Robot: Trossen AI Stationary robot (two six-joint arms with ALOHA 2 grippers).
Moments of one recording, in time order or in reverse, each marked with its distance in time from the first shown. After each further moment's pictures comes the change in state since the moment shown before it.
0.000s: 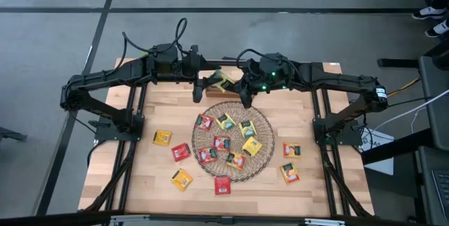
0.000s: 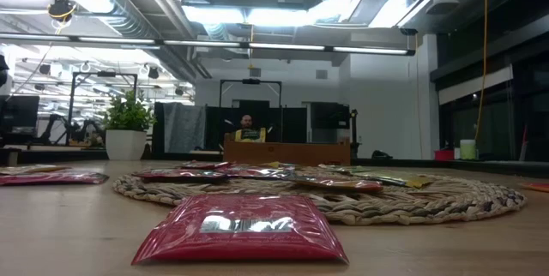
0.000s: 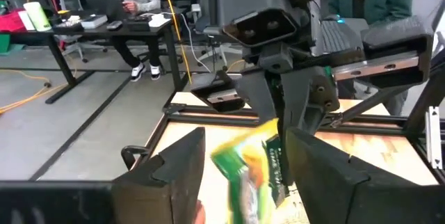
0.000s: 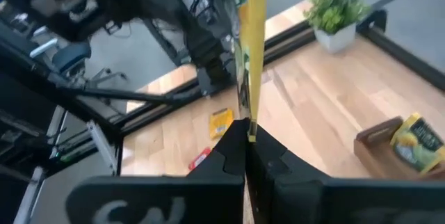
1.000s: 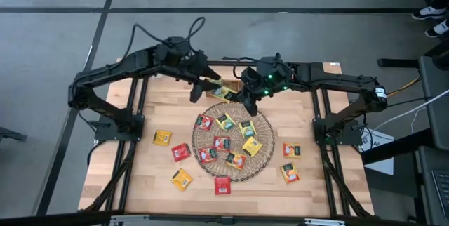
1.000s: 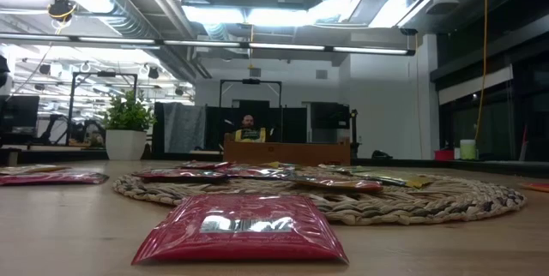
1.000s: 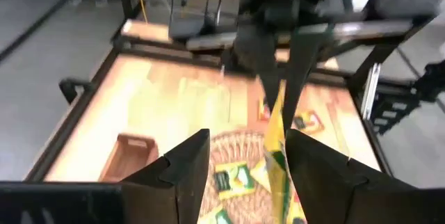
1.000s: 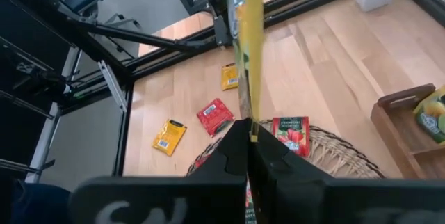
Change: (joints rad) left arm 0.064 0.109 0.170 -0.332 0.235 -0.088; right arm -0.001 0.005 -0.001 -0.127 -0.121 -0.108
